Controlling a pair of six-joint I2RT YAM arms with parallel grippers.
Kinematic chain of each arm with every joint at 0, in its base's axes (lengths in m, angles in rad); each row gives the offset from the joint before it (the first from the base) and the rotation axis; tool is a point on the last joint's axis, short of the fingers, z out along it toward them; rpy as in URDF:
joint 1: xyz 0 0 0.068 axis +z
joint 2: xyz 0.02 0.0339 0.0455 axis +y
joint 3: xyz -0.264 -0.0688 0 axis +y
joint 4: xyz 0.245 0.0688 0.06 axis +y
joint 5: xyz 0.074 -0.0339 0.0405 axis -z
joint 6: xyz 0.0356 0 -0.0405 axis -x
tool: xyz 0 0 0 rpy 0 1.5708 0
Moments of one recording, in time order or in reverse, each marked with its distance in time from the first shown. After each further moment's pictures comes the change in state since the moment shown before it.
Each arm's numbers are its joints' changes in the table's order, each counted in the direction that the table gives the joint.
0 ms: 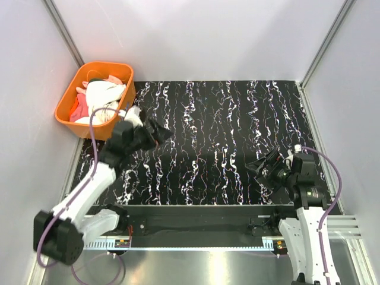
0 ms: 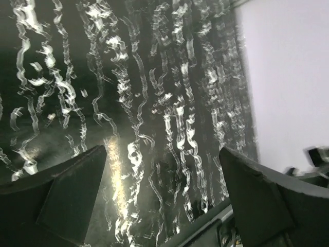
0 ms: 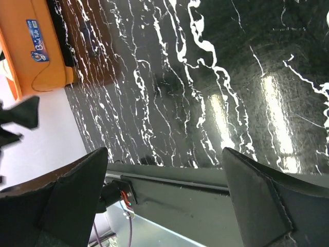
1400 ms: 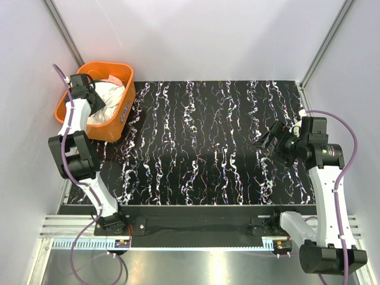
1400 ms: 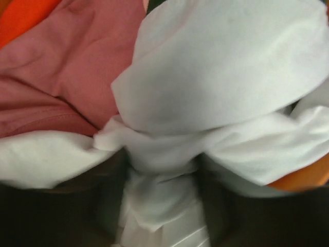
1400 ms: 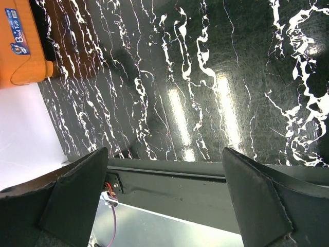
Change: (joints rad) left arm 0.610 0.867 -0.930 0.459 -0.340 -0.365; right arm 0.005 0.461 -0.595 0.272 0.084 0.257
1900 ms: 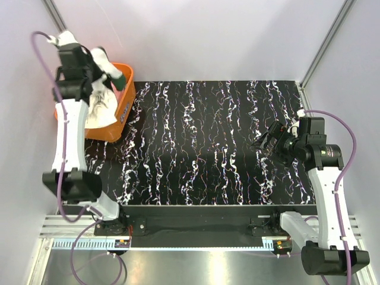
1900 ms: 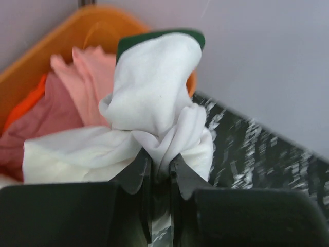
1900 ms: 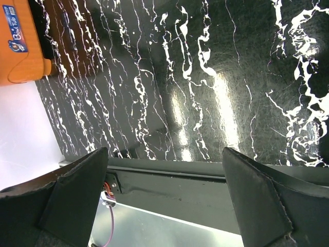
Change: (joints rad) left arm -0.179 -0.239 -0.238 0.097 -0.063 -0.018; right arm 0.036 -0.003 0.002 -0.008 0.026 -0.014
